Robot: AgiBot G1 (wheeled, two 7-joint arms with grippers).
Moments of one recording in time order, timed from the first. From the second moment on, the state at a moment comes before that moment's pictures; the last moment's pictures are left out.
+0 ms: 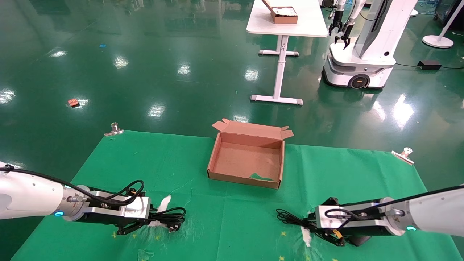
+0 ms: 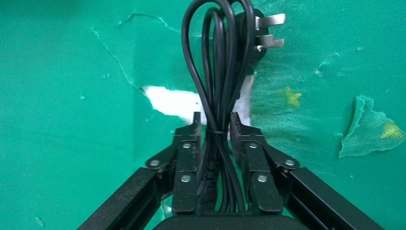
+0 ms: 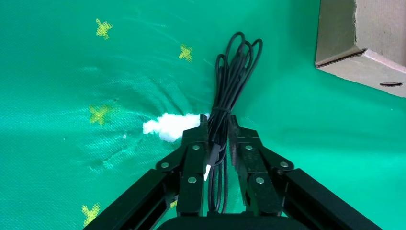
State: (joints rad) left arm -1.69 1.14 0.77 -0.06 1.69 1.14 0.70; right arm 1.60 -1.10 -0.67 0.04 -1.57 -1.20 -0.78
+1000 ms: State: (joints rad) left arm -1.90 1.03 0.59 0.04 1.43 1.36 0.42; right arm 1.85 -0.99 -0.67 0.19 -1.58 -1.31 -0.79
